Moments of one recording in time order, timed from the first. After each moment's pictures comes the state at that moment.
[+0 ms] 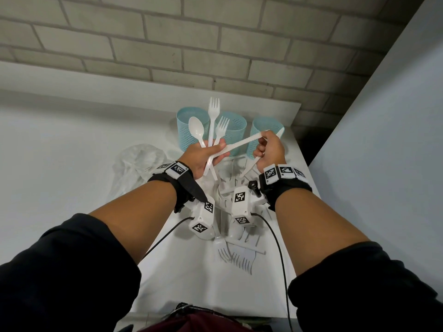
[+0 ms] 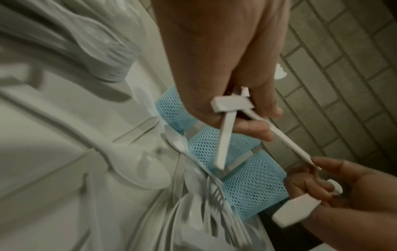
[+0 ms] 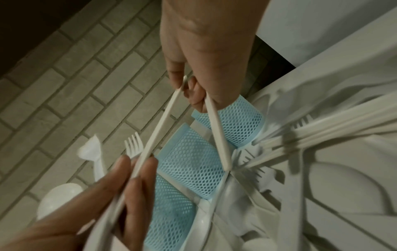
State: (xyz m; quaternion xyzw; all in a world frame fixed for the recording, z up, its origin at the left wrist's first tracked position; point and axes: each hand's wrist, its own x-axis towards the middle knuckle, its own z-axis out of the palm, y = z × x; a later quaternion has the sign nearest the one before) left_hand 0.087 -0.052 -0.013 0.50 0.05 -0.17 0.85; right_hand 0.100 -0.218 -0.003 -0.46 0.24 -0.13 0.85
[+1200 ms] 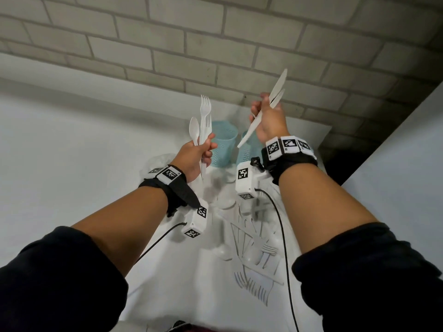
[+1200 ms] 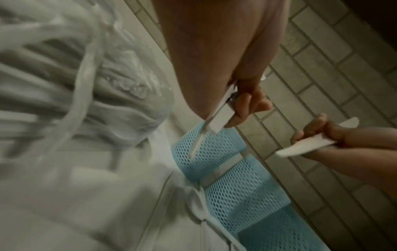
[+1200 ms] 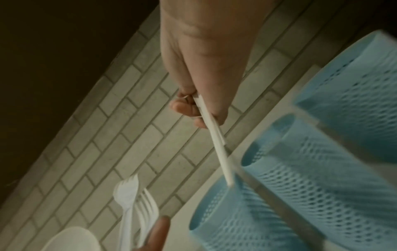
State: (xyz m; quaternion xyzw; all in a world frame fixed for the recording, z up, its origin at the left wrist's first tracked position) left_hand 0.103 0.013 -0.001 0.49 0.06 -0.06 0.87; right_hand 0.170 -0.140 0.071 -0.55 0.04 -0.10 0.83
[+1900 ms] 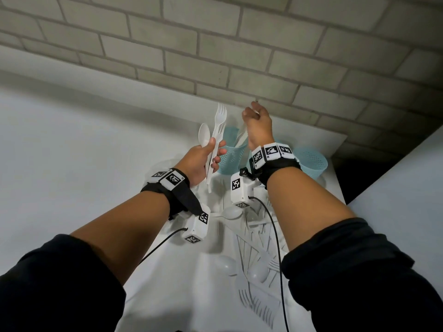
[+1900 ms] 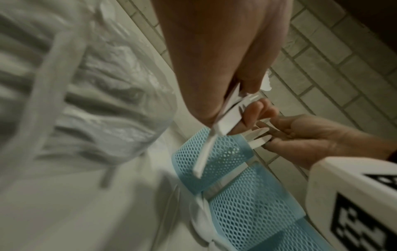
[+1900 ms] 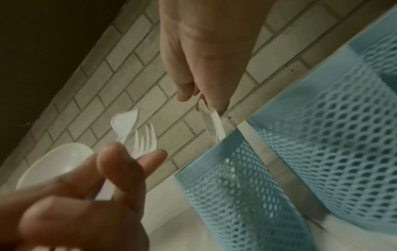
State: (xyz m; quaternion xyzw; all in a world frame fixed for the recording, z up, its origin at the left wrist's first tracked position) left_hand 0.113 0.022 0.002 0.50 0.06 -0.11 0.85; right_hand 0.208 -0.105 0.039 -0.66 0.03 -0.09 0.74
